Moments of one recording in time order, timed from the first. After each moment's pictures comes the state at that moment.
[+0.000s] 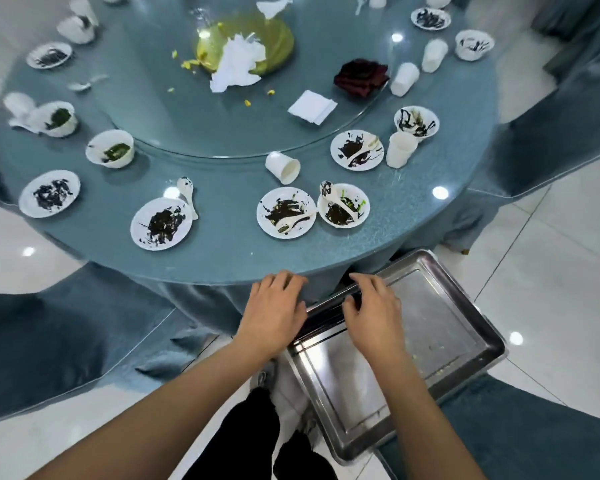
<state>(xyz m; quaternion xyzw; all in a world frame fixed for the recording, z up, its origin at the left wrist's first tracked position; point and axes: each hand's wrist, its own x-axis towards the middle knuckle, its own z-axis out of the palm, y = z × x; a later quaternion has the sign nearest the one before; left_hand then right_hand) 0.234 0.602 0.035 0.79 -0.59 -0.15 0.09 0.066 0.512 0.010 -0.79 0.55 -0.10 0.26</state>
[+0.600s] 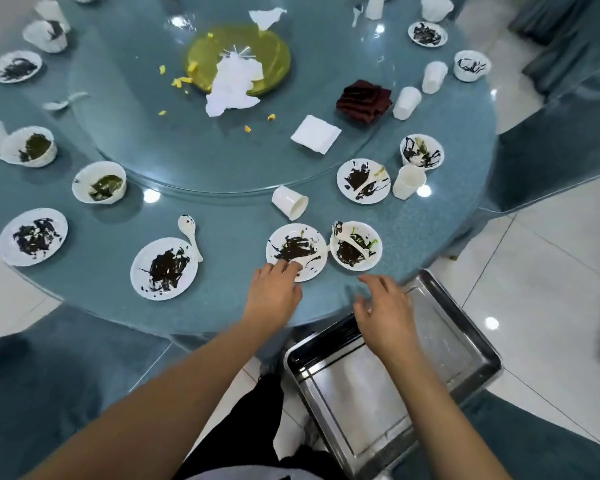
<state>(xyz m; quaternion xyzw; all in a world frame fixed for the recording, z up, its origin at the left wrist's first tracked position) 0.340 0.503 0.017 0.80 -0.57 -0.19 0.07 0.133 0.446 0.046 -0.80 0.56 -0.05 0.21</state>
